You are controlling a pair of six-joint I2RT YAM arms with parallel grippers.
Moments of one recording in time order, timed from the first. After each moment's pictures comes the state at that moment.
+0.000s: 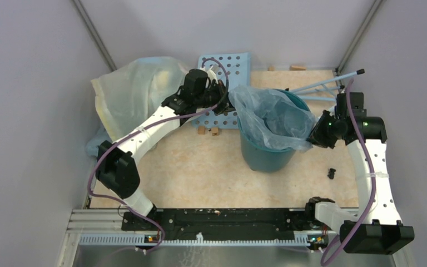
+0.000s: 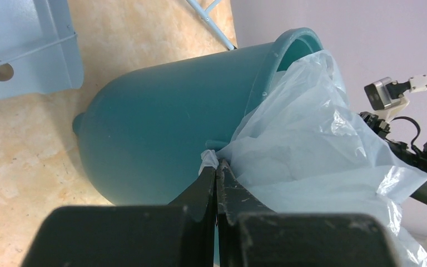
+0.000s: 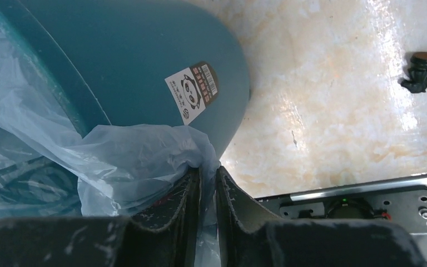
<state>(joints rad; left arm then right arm) -0.58 1.64 1.44 -0.23 0.49 -0.93 -0.03 1.06 1.28 -1.23 -0.15 0.55</state>
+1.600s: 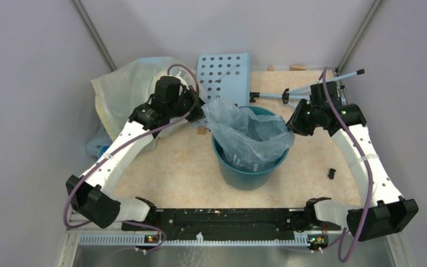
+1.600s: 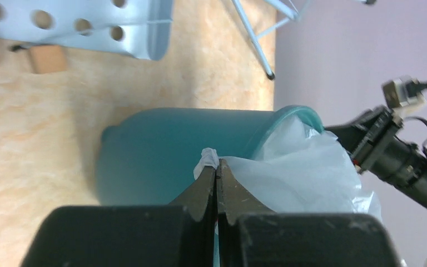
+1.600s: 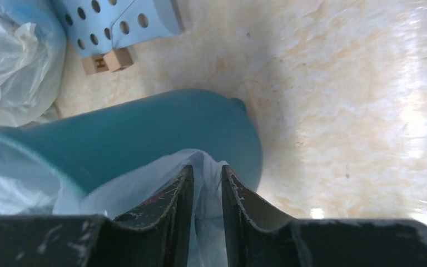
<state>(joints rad) -0.52 1.34 1.34 -0.51 0.30 -0.95 0.22 1.19 1.31 -1.05 -0.14 0.66</state>
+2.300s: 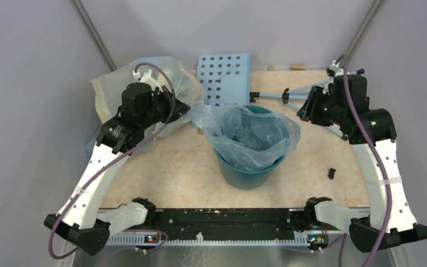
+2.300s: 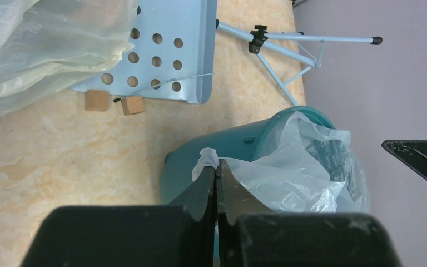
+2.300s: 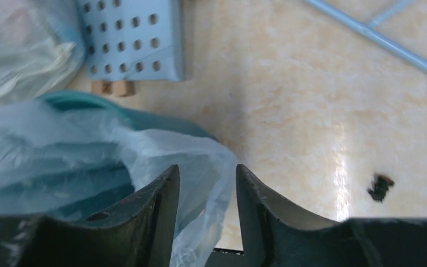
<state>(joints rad) -0.43 1.10 1.36 -0.67 0.11 -0.74 0.22 1.10 1.56 -1.15 0.06 0.42</state>
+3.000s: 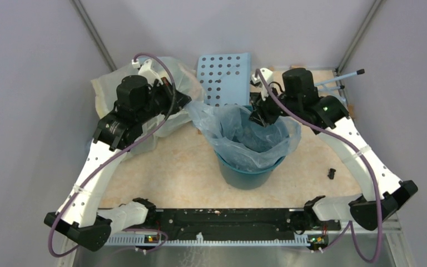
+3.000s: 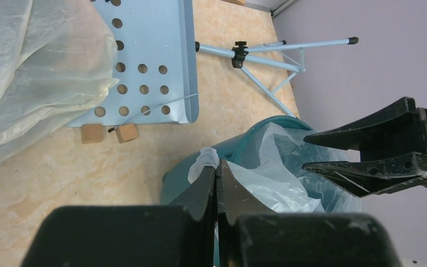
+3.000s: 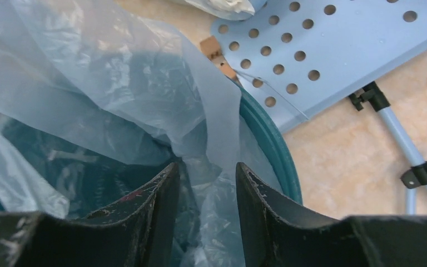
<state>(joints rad) -0.43 1.12 1.46 -0.65 0.14 -0.64 0.55 1.27 1.53 -0.84 -0.37 -0.19</state>
